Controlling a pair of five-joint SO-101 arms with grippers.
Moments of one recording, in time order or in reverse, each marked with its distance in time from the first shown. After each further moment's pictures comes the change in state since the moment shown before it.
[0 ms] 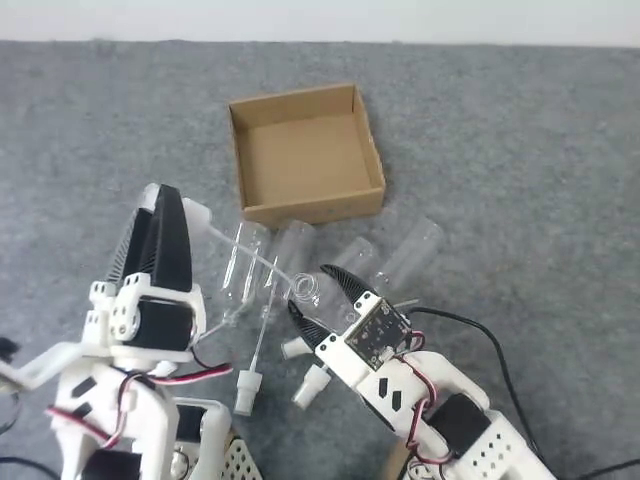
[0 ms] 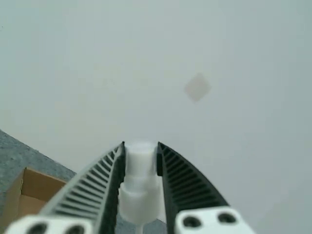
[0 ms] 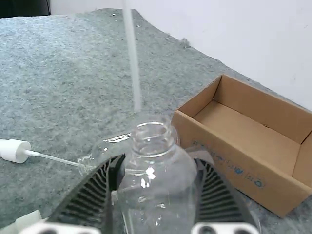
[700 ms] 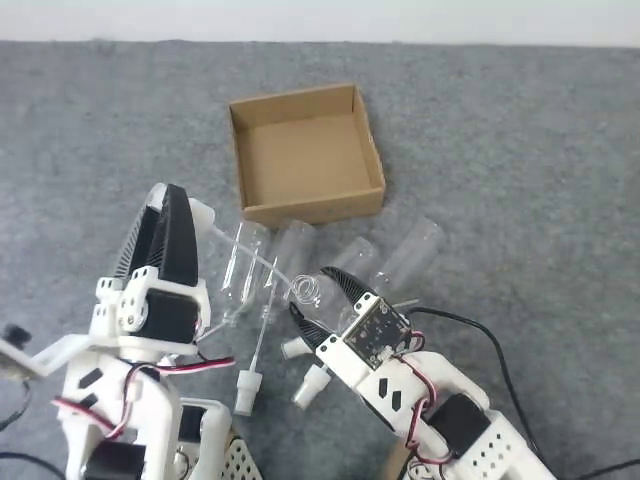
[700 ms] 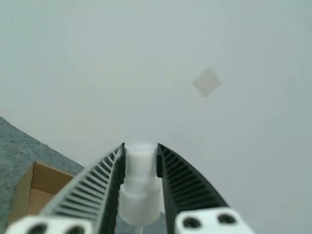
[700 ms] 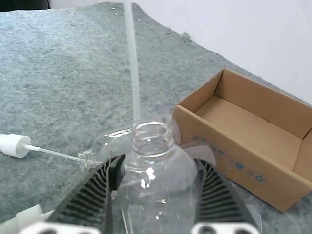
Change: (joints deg) left arm -0.1 0.0 2.5 0.0 -0.9; right arm 0.0 0.0 0.0 1.2 0.0
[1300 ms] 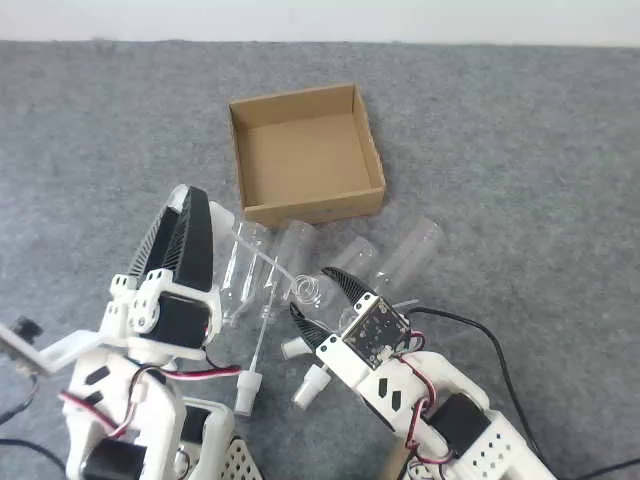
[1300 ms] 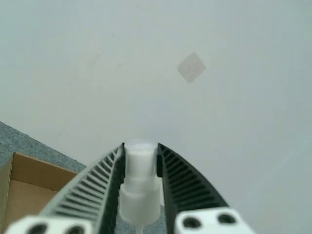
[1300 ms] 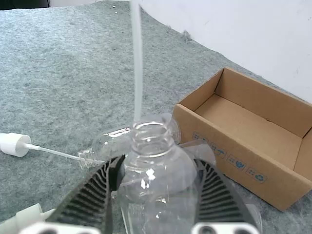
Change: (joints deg) left arm 5.2 -0.1 0.3 -0.1 -0.3; right arm 0.0 0.0 0.0 0.0 0.0
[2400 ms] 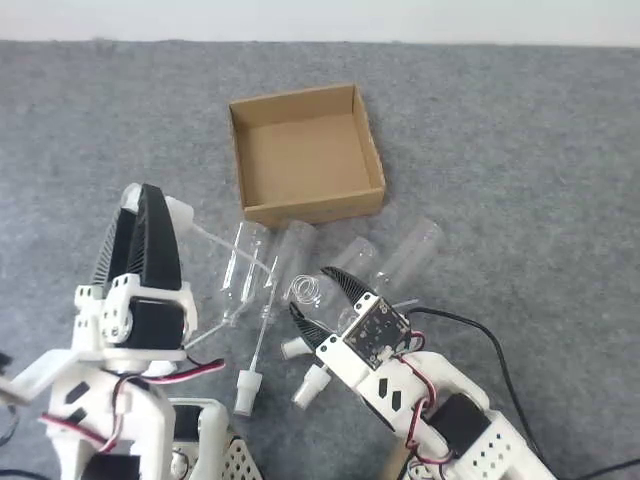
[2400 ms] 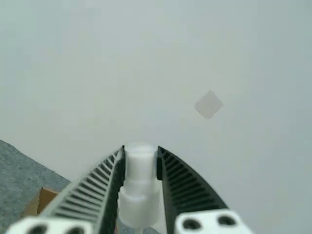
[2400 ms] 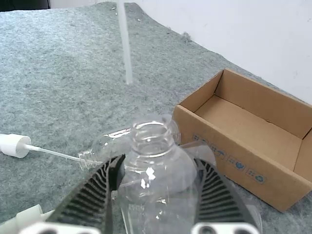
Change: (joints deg) left arm -9.0 0.0 -3.3 0.0 -1.3; right arm 0.0 0.0 0.0 0.0 0.0
